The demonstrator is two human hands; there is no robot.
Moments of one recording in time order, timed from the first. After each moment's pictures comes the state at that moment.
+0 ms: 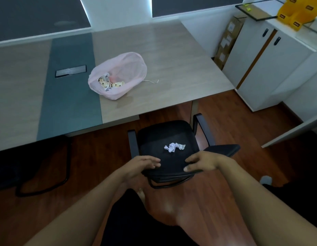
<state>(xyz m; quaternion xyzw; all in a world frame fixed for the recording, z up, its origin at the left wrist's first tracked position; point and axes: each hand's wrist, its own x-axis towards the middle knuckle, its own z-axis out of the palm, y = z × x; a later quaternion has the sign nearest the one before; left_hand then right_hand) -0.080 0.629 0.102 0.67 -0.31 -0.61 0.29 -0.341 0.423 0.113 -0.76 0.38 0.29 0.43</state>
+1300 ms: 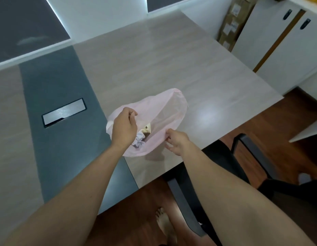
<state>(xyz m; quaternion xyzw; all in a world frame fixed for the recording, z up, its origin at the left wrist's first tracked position) 0.396 0.333 0.101 0.79 -0.47 -0.17 0.36 0.199 0.261 0.031 -0.21 0.64 -0.19 0.72</state>
